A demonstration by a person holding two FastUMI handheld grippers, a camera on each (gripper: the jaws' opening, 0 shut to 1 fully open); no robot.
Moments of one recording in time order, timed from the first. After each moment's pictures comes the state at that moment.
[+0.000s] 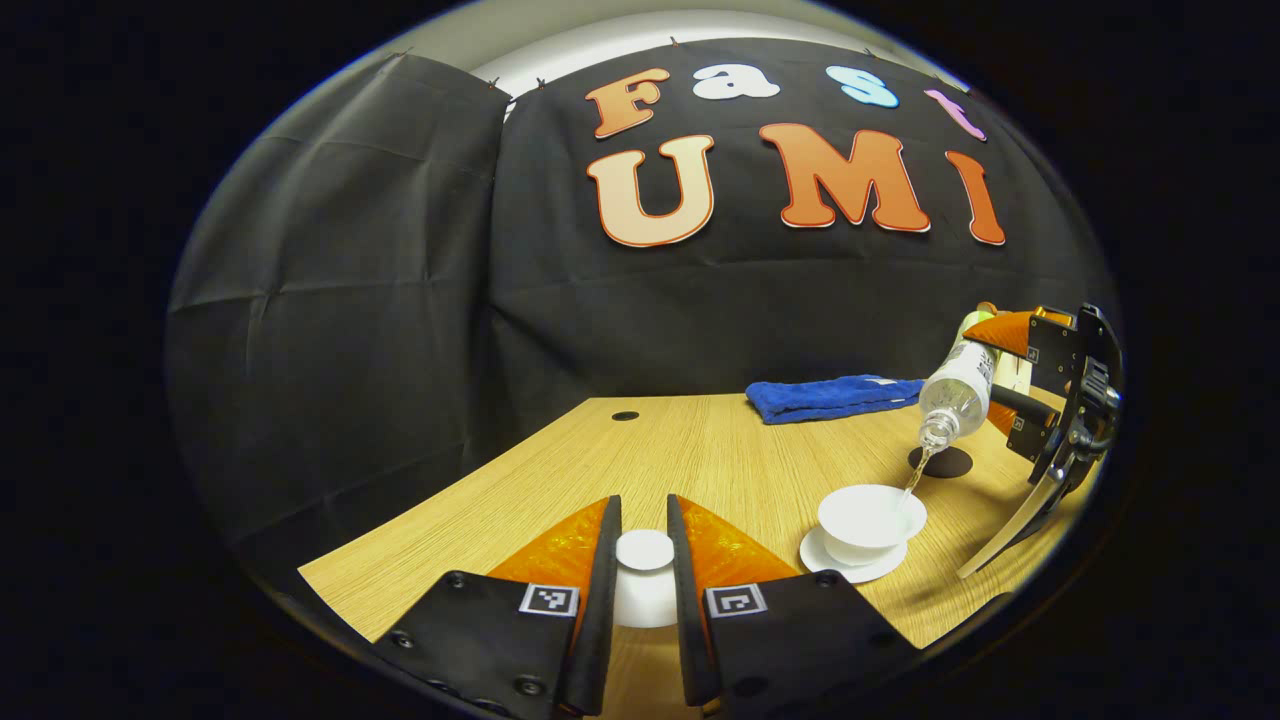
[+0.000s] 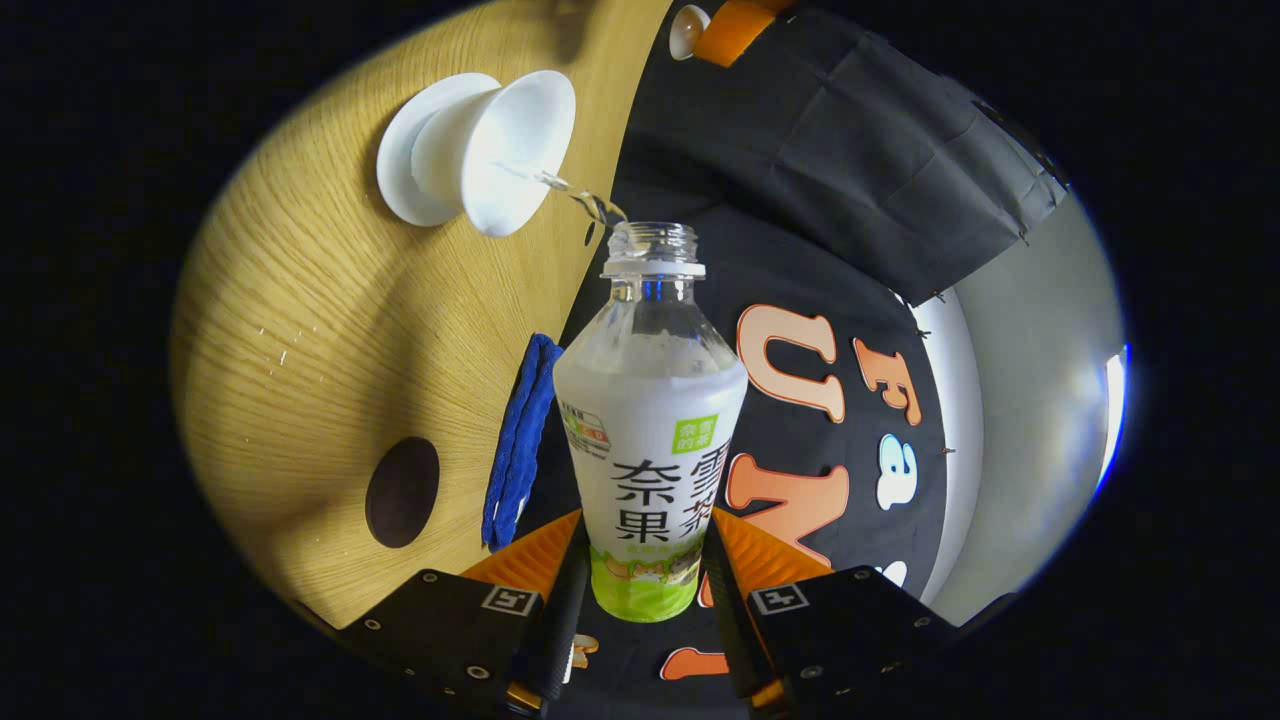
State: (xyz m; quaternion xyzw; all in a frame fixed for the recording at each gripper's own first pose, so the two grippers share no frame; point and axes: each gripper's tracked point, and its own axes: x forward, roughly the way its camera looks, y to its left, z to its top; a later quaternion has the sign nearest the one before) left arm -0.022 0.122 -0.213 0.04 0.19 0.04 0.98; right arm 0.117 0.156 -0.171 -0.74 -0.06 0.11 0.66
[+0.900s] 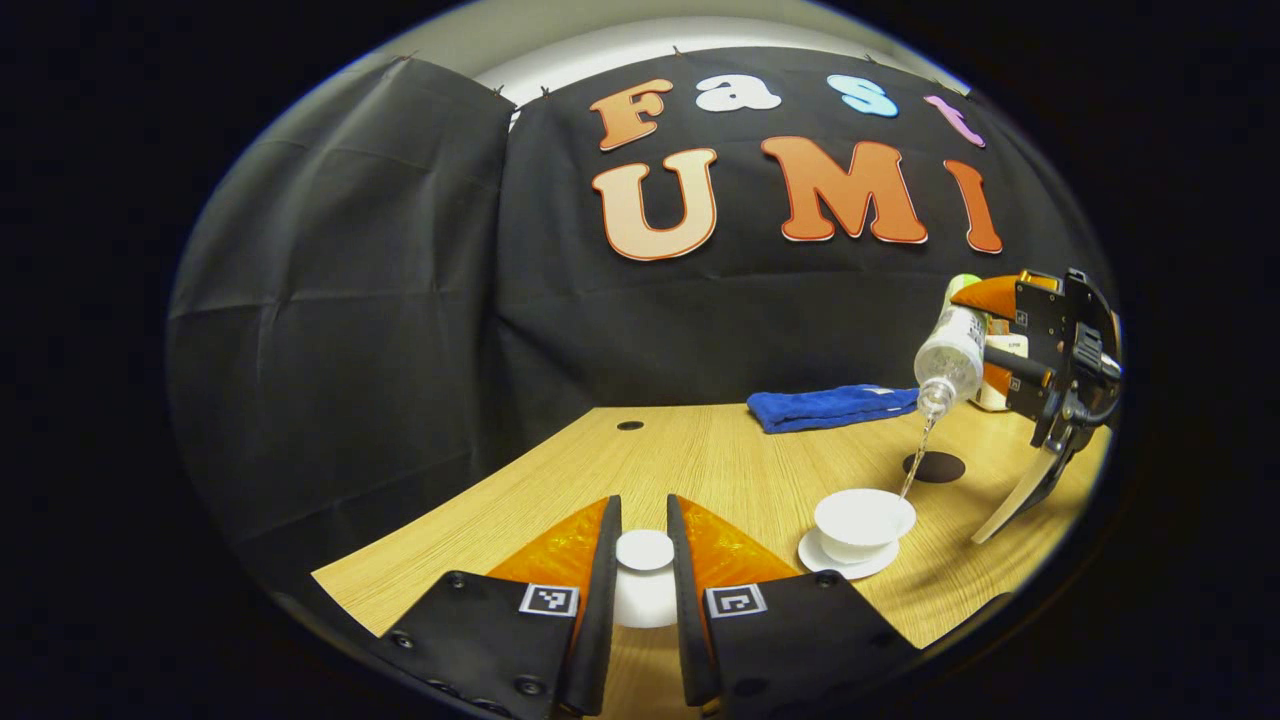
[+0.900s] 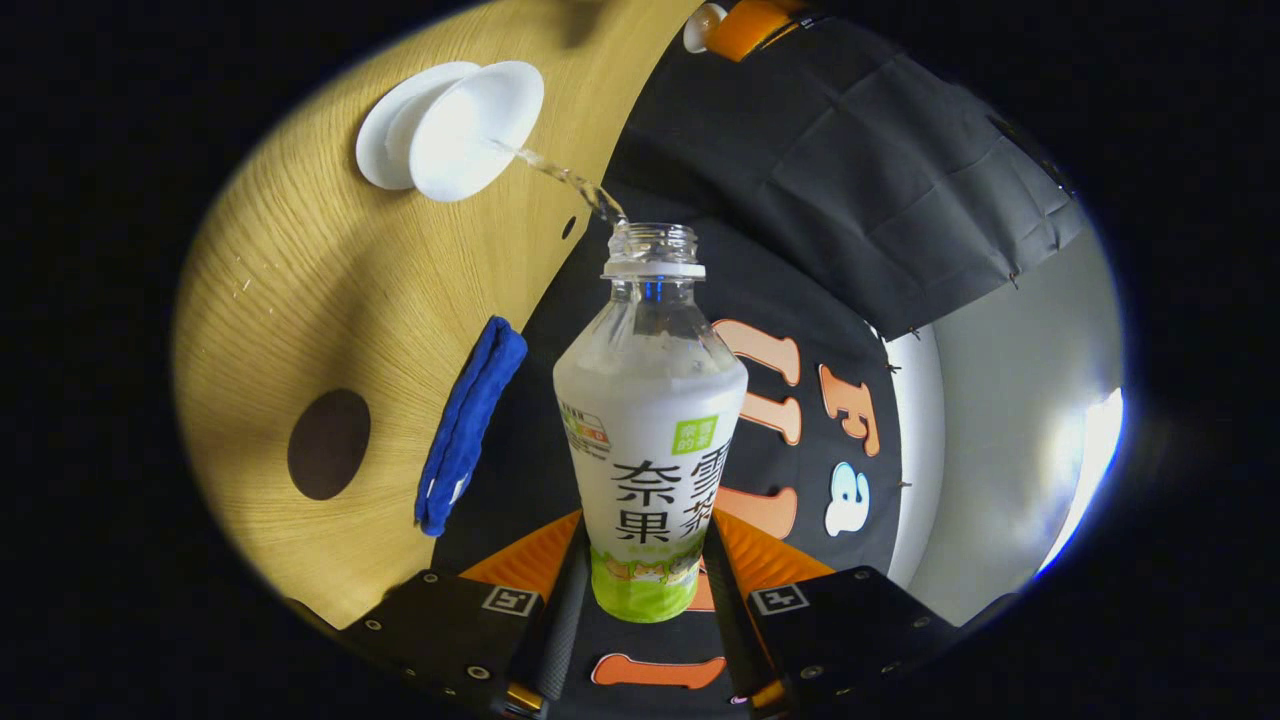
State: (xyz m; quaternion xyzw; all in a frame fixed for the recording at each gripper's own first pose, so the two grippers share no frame) left arm -0.035 0.129 -0.199 0.04 0.17 0.04 0.98; right arm 0.126 0.155 -0.116 -0.78 -0.11 0.09 0.61
